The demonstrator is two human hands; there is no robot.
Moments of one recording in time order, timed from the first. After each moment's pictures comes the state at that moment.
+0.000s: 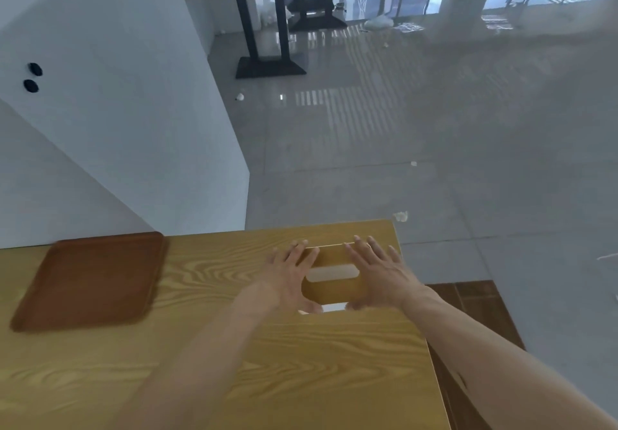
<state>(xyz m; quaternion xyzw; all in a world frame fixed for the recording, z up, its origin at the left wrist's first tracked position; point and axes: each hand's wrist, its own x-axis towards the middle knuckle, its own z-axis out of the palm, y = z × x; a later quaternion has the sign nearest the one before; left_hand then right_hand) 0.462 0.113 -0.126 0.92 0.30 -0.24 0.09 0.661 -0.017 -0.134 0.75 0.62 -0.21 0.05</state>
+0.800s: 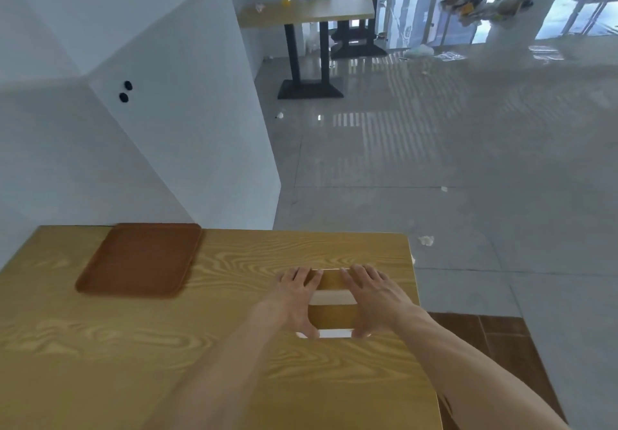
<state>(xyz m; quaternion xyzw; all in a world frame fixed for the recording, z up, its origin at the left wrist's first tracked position) 0.433 0.047 -0.085 0.90 0.35 -0.25 0.07 0.625 -0.043 -0.113 0.67 0.73 -0.14 0.06</state>
